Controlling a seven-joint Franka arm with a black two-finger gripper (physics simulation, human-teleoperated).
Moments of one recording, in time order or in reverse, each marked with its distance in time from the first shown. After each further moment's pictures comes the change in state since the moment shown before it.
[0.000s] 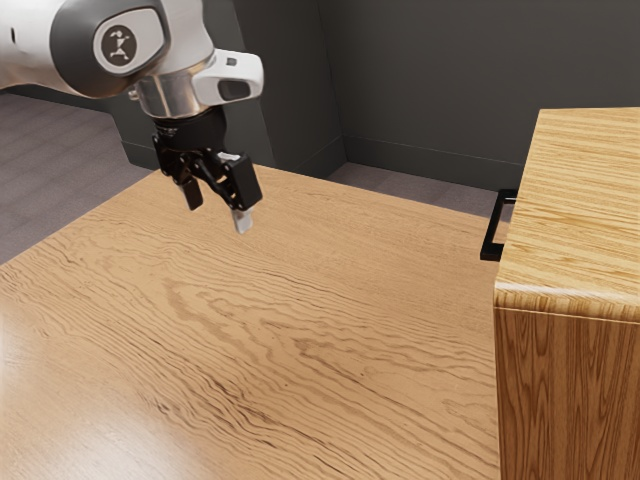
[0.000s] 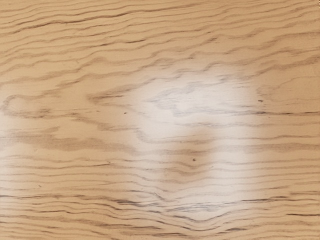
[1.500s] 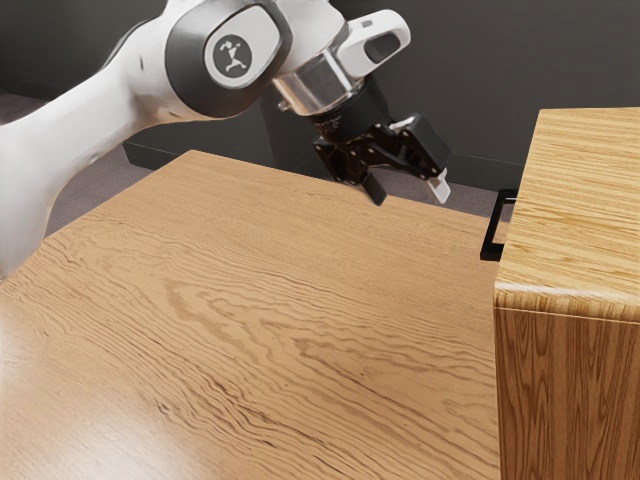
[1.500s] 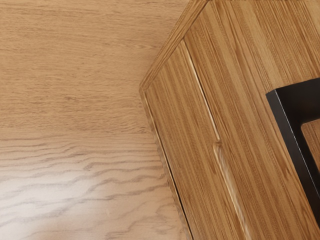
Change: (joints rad) arm 0.023 0.159 -0.237 0.117 -0.312 0.335 -0.266
